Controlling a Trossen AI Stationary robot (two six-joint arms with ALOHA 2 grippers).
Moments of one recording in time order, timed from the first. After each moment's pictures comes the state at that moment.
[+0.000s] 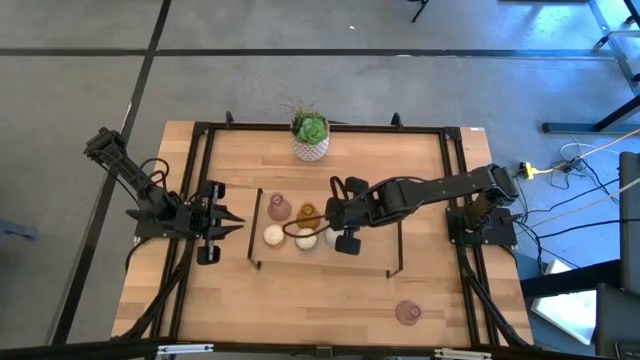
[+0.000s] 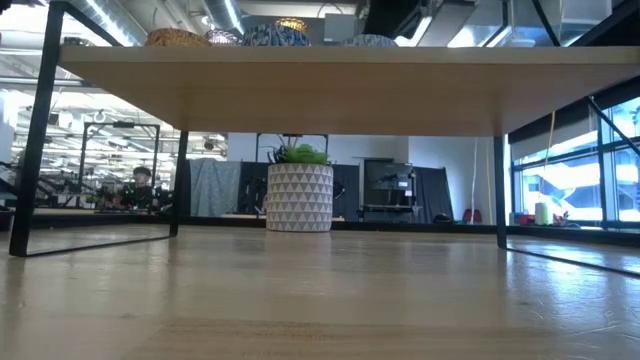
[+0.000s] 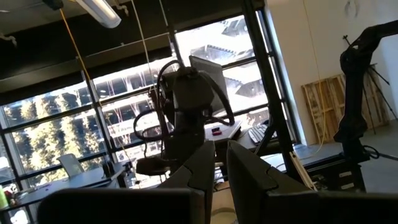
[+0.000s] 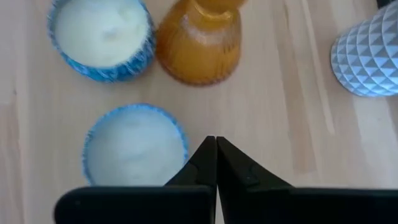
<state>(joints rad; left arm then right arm) -0.69 0.62 0.34 0.68 -0.59 0.49 0.24 1.80 1.73 -1.06 0.28 0.28</state>
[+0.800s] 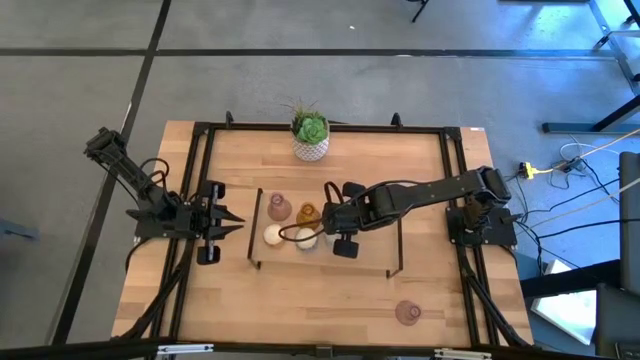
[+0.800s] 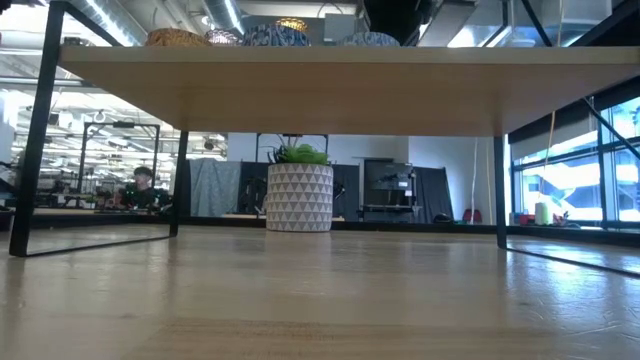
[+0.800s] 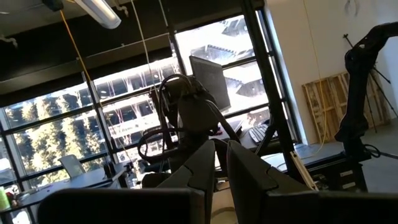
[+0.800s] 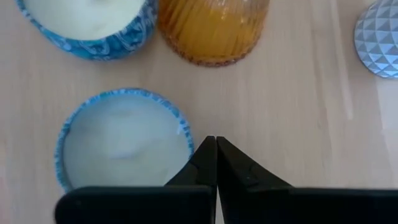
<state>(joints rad) -0.69 0.62 0.34 0.68 -0.59 0.49 0.24 1.87 1.73 -1.09 0.25 0.31</state>
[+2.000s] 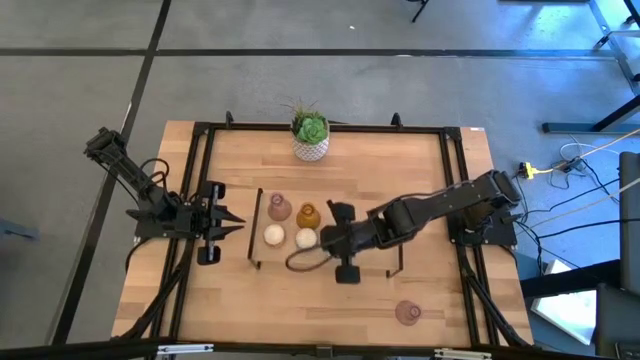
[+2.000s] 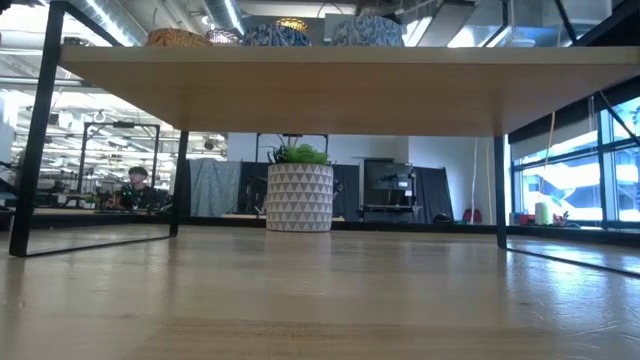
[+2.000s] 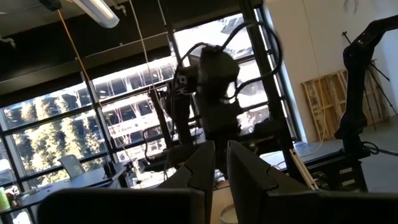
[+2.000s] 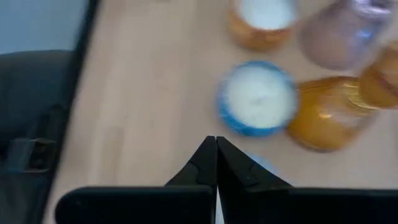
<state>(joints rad) -0.69 0.62 0.34 0.67 -0.59 0.50 0.35 1.81 1.74 -0.86 0.18 0.24</state>
